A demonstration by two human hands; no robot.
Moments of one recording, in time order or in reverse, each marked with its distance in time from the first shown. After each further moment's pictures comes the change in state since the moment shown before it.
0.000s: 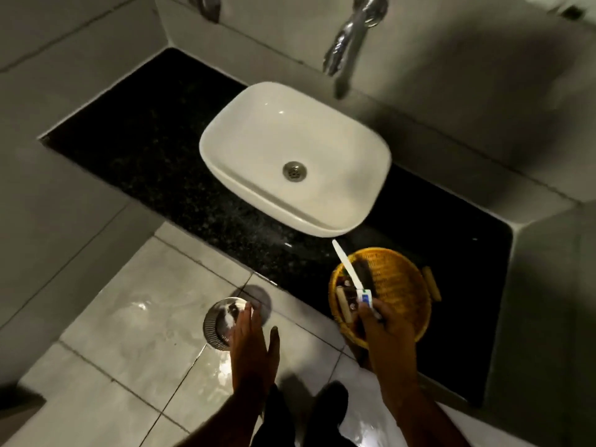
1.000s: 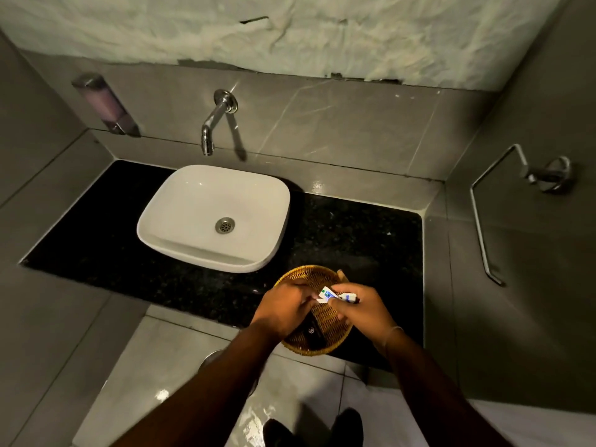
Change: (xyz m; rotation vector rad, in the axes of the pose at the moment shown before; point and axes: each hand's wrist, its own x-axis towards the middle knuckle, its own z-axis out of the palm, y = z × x) left_hand 0.016 0.297 -0.030 0.401 -0.389 0.746; right_hand 0.061 0.013 -0.170 0.094 -0.211 -0.016
